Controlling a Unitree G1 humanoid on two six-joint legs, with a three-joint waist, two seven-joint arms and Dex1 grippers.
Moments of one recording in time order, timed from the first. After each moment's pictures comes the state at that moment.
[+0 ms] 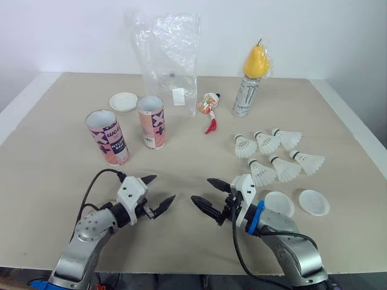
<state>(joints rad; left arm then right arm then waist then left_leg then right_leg) 0.07 0.41 -0.06 -0.34 -0.26 0.19 -0.61 0.00 -0.36 0.15 -0.35 0.38 0.34 0.66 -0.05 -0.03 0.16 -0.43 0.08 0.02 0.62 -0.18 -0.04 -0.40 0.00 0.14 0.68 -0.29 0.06</state>
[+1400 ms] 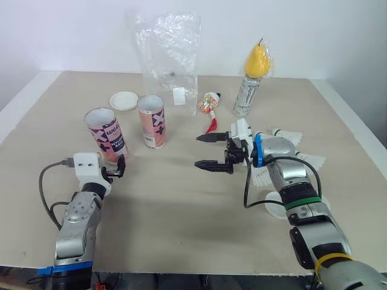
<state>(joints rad) -0.12 0.23 0.24 -0.16 -0.21 0.31 -0.14 -0.79 -0.40 0.13 0.52 0.31 -0.04 1.37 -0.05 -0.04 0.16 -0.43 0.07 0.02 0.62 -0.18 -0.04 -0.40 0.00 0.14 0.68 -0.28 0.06</state>
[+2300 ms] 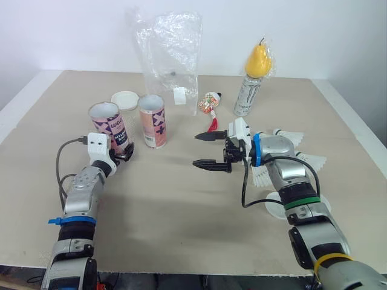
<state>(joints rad) -0.48 0.33 0.21 0.40 -0.22 0.15 -0.35 -0.79 -0.40 0.13 0.48 0.29 -0.03 1.34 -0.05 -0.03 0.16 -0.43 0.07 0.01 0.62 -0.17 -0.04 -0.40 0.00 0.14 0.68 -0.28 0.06</state>
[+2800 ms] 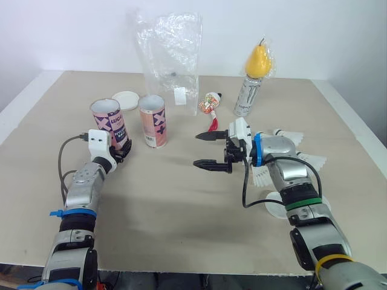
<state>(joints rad) -0.54 0.35 0.21 0.52 -0.22 0.10 -0.38 -0.78 -0.41 0.13 0.45 0.29 -0.01 1.33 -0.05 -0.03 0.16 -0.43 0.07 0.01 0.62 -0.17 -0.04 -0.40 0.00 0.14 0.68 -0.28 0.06</state>
